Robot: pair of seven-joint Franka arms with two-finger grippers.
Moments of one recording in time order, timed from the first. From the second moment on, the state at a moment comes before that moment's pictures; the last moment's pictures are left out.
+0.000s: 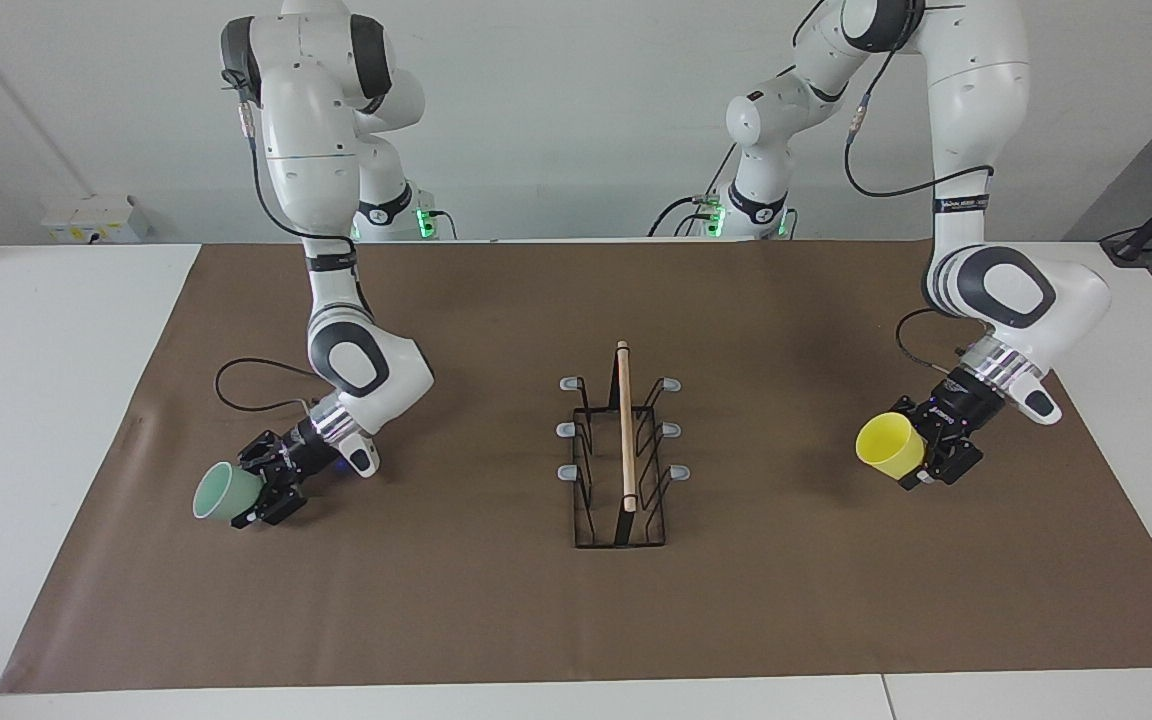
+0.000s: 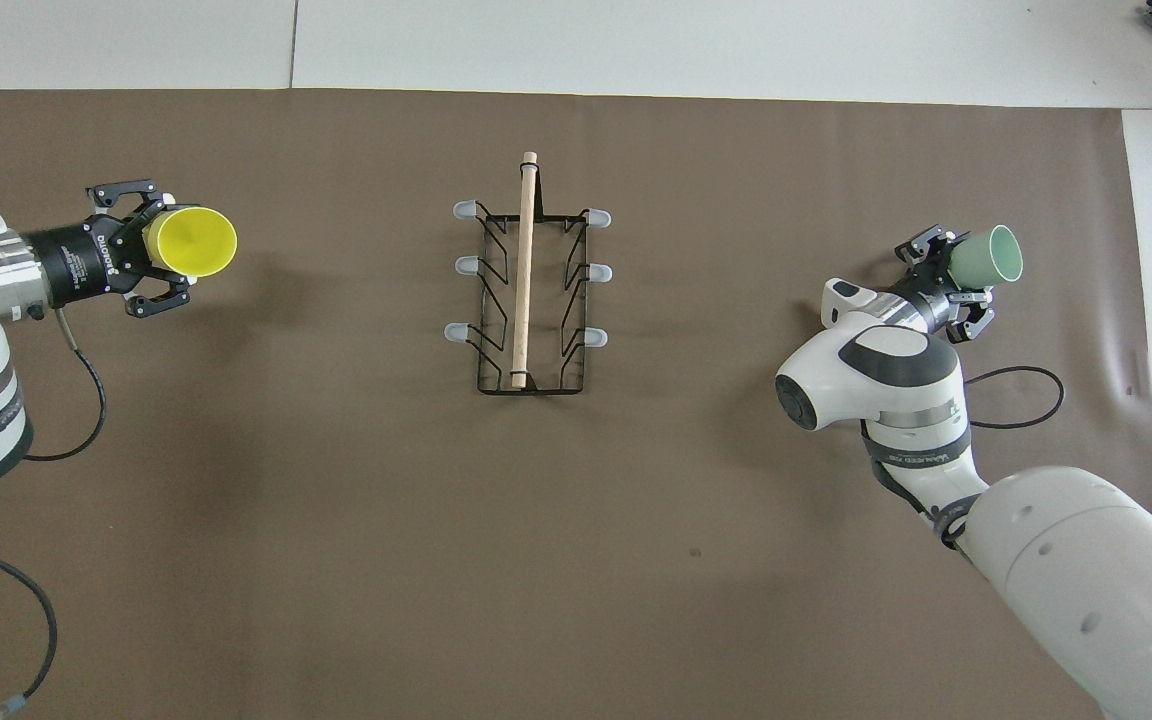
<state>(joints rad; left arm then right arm) 0.40 0.35 -0.32 -1.88 -0.96 2.35 -0.61 0.20 0.57 -0.10 -1.95 -1.80 2.11 -0.46</state>
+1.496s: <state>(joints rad) -0.21 0.15 -0.31 -1.77 0.67 1.77 -2.05 0.15 0.32 -0.02 -1.78 -0.47 2.16 -0.72</state>
